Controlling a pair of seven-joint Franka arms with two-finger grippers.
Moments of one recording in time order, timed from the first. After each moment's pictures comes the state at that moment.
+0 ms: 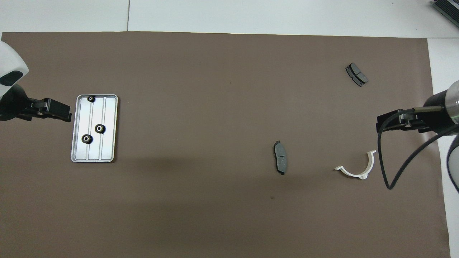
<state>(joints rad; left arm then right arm) 0.01 0.02 -0.07 -1.63 -0.01 1.62 0.04 0.08 -0.05 -0.02 -1.63 0.00 1.54 0.09</state>
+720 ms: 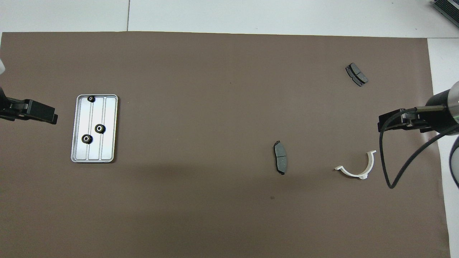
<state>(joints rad) 0.00 0.01 -0.05 -1.55 -0.01 1.52 0.10 0.07 -0.05 -0.02 -1.63 0.00 1.54 0.09</state>
